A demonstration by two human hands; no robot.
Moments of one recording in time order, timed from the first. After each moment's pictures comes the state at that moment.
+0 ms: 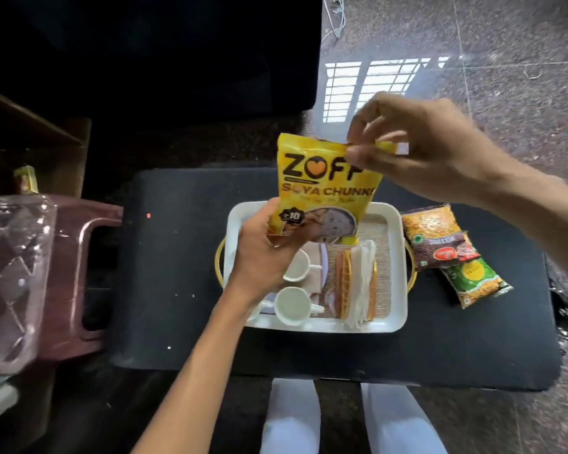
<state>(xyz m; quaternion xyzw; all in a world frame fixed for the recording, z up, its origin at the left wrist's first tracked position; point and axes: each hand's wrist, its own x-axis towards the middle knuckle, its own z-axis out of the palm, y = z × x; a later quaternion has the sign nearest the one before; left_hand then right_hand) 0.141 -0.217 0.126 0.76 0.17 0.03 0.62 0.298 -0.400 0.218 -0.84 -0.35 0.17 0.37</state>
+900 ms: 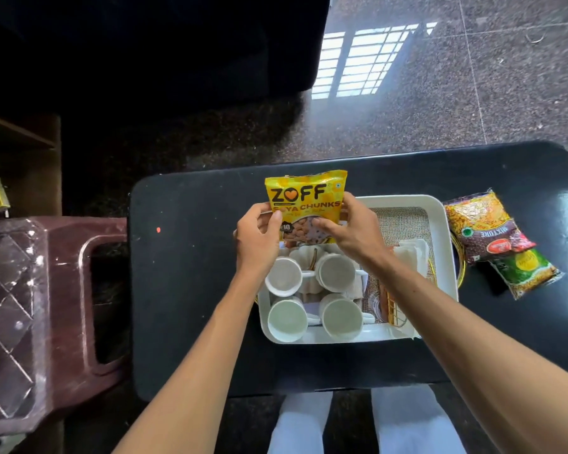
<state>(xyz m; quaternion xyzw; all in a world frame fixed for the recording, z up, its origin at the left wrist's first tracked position) 0.168 -0.123 0.025 0.76 0.34 -0.05 0.55 0.226 -0.287 0.025 -0.86 0.03 0.25 0.46</state>
